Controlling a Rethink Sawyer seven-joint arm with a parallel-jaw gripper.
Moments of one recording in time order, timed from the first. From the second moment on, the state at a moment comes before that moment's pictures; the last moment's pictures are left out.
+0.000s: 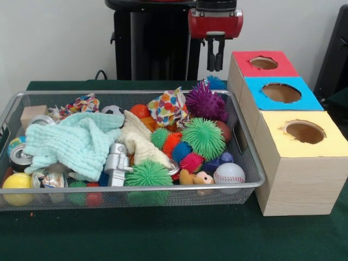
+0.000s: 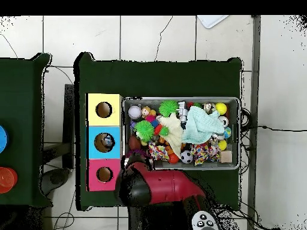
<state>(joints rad) -0.32 -0.92 0.18 2.13 -0.25 0.21 1.80</state>
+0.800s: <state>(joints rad) -0.65 -0.91 0.45 2.13 -0.49 0.46 1.76</state>
